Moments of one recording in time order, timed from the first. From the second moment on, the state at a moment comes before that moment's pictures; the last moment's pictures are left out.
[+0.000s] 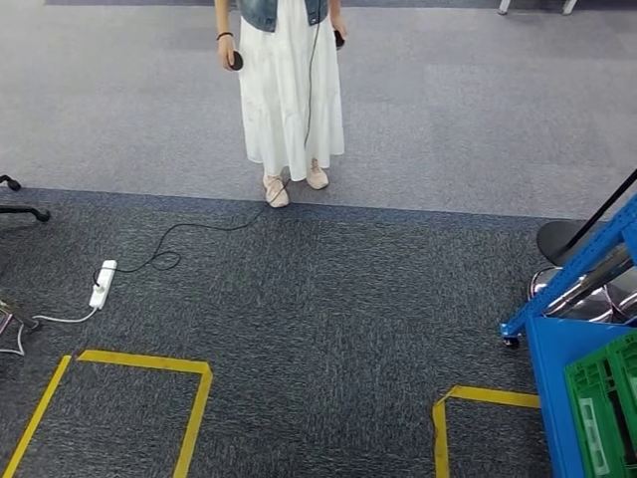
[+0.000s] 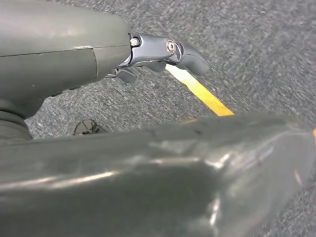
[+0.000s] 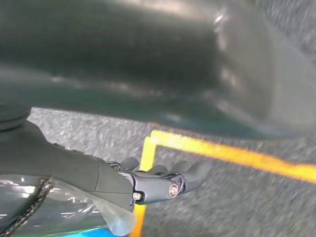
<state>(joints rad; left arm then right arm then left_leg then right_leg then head) 0.04 -0.28 0.59 -0.44 -0.02 0.28 -0.54 0.00 0.36 -1.25 -0.46 1.36 -0.23 -0.39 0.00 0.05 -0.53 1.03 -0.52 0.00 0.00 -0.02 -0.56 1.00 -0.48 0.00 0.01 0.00</state>
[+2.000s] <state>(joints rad) 0.05 -0.27 0.62 -0.43 -0.09 0.28 -0.52 0.01 0.36 -1.27 -0.47 1.28 -0.23 -0.36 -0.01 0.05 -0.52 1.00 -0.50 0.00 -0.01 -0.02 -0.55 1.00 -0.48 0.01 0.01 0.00</state>
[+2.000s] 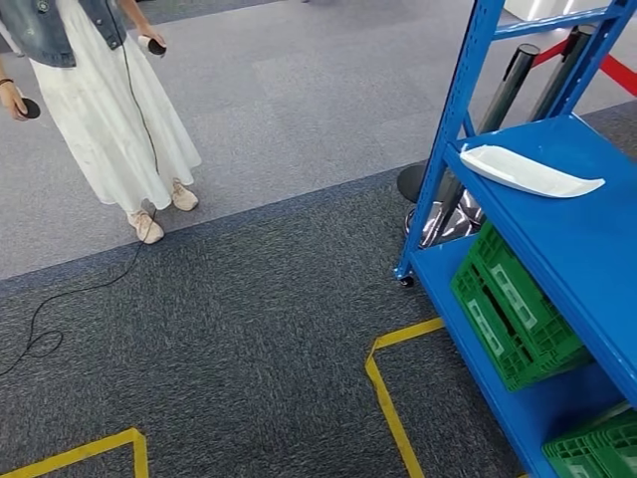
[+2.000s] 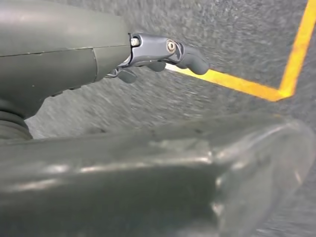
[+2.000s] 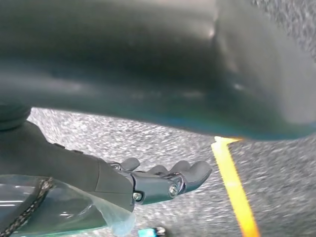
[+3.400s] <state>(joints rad) 0.14 -0.22 0.60 -0.50 -0.58 0.08 -0.36 0.07 0.36 -1.17 -0.67 1.20 -0.13 -0.32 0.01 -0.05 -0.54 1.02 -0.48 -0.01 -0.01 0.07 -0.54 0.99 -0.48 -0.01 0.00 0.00</state>
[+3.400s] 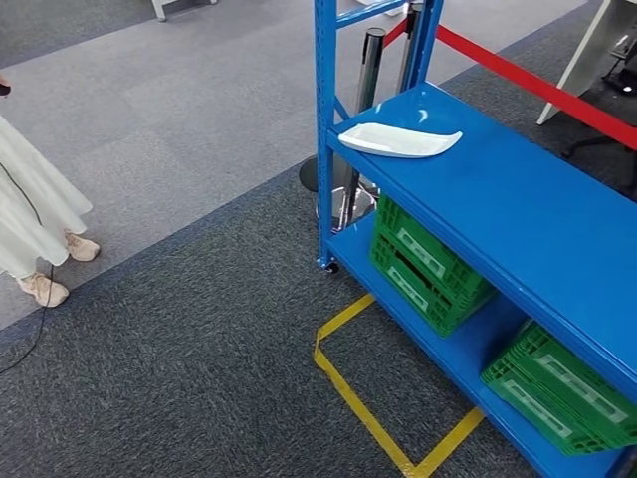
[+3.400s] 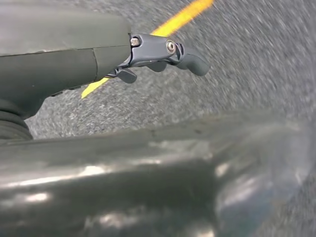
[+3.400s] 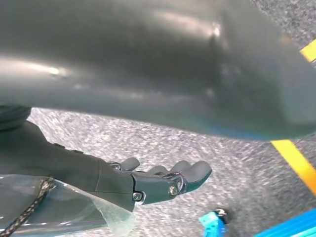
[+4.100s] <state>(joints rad) 0.16 -0.30 0.90 -0.65 -0.84 -0.02 -0.38 0.12 0.36 -1.04 -0.71 1.09 -0.18 -0.25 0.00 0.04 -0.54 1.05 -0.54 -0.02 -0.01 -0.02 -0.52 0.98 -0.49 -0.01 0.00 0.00</state>
